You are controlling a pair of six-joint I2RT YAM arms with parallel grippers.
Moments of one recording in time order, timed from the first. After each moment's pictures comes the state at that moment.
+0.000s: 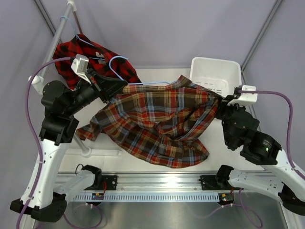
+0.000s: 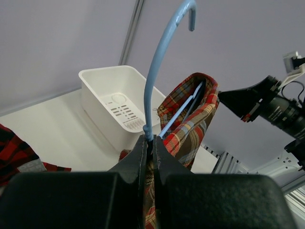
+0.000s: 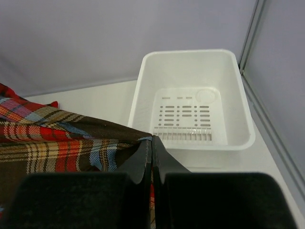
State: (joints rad) left arm -0.29 0.93 1.35 -0.25 0.61 -0.48; right arm 0.98 0.75 1.20 -0.51 1.06 0.19
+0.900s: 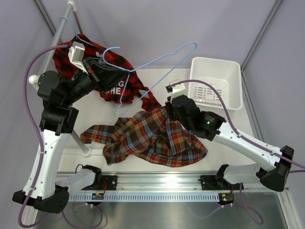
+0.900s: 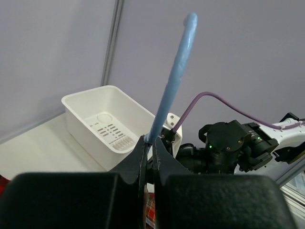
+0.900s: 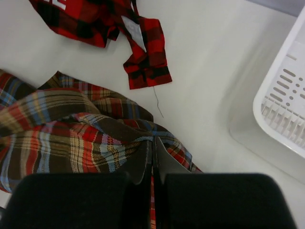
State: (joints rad) left arm -0.27 1.04 1.48 -0.14 0.73 -0.54; right arm 0.96 1.23 1.23 -0.48 0.51 0.25
